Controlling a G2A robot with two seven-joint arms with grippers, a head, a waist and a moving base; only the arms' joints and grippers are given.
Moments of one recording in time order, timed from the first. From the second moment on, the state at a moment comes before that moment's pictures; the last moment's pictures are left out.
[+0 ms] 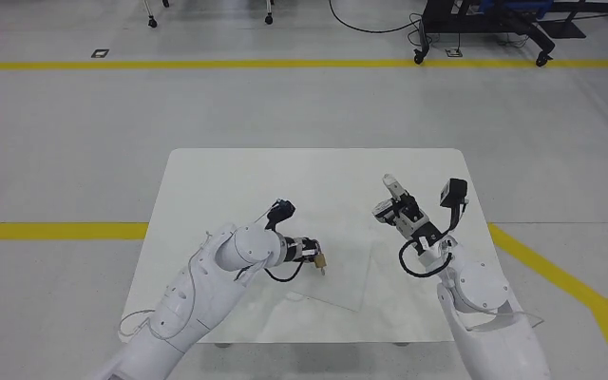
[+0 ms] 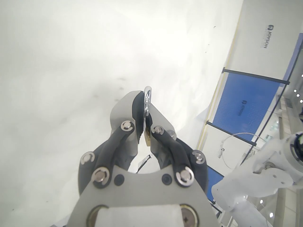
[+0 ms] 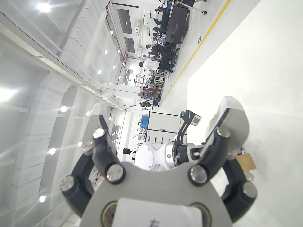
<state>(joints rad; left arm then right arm) 0.74 -1.37 -0.81 -1.22 0.20 0.41 -0.85 -1.31 -1.16 1.43 -1.83 0.24 0.10 0.34</state>
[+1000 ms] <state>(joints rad) 1.07 -1.27 -1.32 -1.53 0.20 0.06 -0.48 -1.31 -1.16 1.43 -1.83 0.24 0.10 0.34</state>
